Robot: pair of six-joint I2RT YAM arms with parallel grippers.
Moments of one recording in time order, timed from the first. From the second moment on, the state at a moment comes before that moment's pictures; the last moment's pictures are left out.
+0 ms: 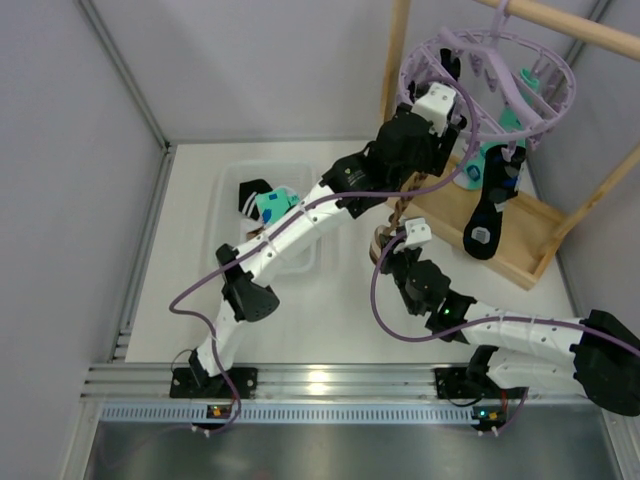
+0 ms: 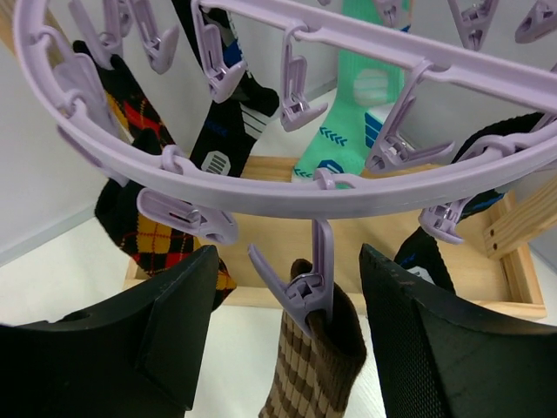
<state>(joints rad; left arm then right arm) -0.99 2.15 2.52 -0.53 -0.38 -0.09 0.99 1.08 0.44 0.61 0.71 0.10</state>
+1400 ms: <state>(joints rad) -0.82 1.15 1.41 -0.60 -0.81 -0.39 0.88 0.95 0.68 0.15 0.29 0.12</state>
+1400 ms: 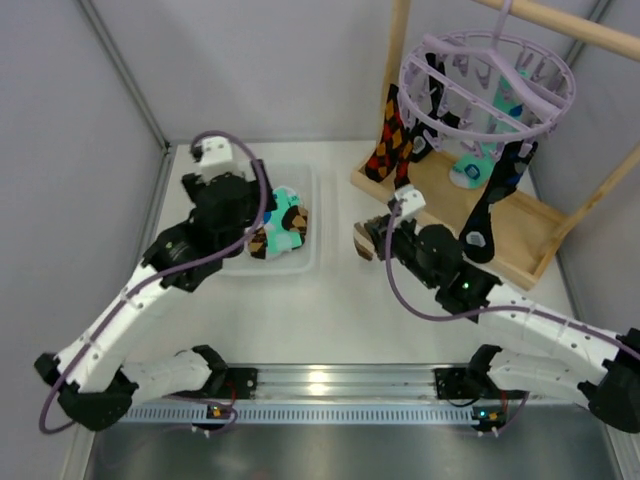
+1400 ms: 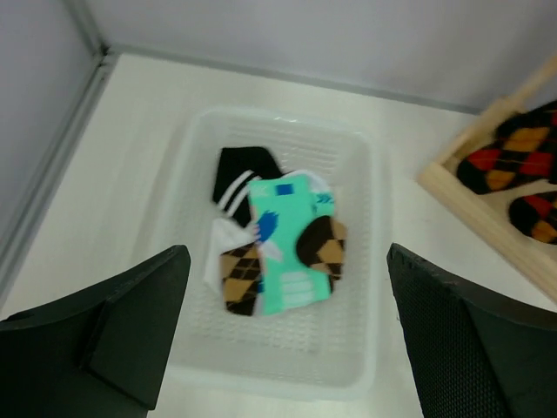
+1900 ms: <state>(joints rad) -0.42 0.73 1.11 -0.88 -0.76 -0.45 0.86 1.88 1.75 0.01 -0.15 0.08</state>
